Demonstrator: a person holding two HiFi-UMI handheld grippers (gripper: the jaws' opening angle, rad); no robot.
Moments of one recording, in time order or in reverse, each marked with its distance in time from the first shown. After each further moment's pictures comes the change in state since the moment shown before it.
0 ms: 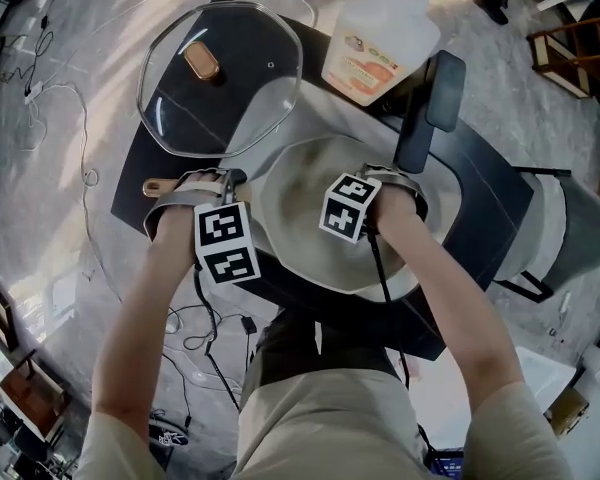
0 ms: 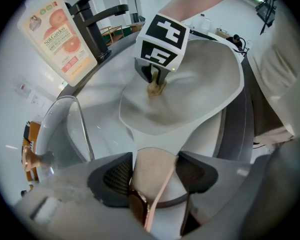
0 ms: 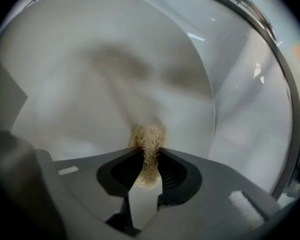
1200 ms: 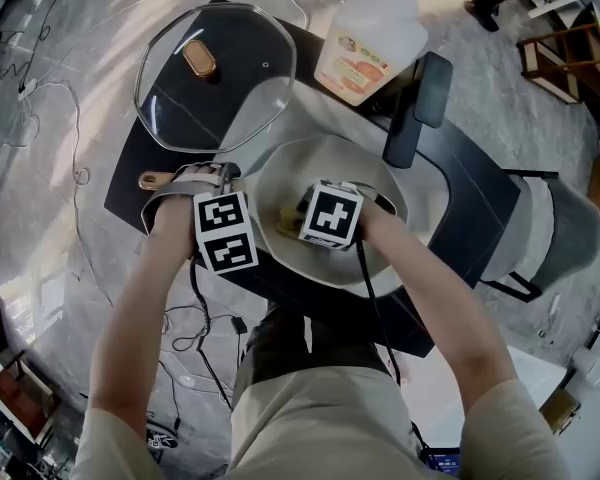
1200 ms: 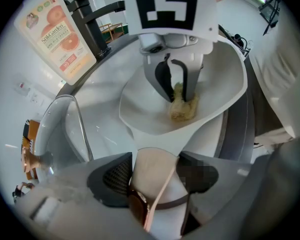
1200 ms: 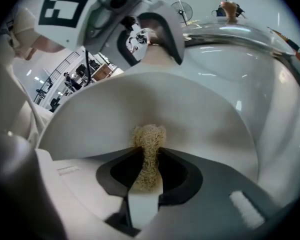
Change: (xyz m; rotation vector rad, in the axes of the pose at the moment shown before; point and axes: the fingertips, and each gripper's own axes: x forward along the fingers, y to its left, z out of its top) left arm 0.001 0.000 0.002 -0.017 0.023 -0.017; right arm -0.072 0.081 0.088 -0.022 -0.449 0.433
